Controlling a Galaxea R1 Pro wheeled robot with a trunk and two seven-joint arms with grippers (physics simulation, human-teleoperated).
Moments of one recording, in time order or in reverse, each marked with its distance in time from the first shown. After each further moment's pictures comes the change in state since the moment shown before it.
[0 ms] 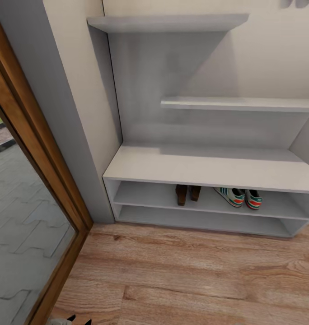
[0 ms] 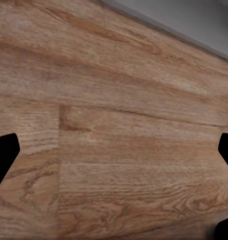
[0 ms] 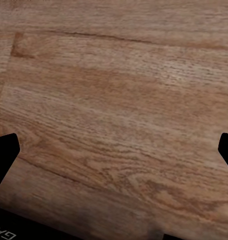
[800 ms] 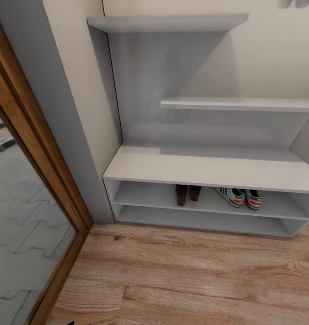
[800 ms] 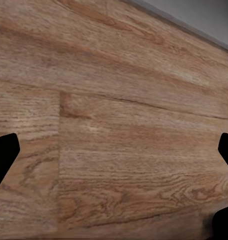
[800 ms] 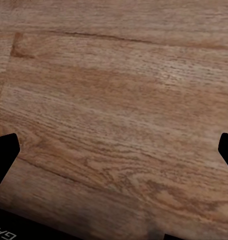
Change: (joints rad) left arm 0.017 0.000 0.007 0.005 -0.020 0.007 0.007; right arm 0.000 0.002 0.000 0.000 0.000 0.000 -0.003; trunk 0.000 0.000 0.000
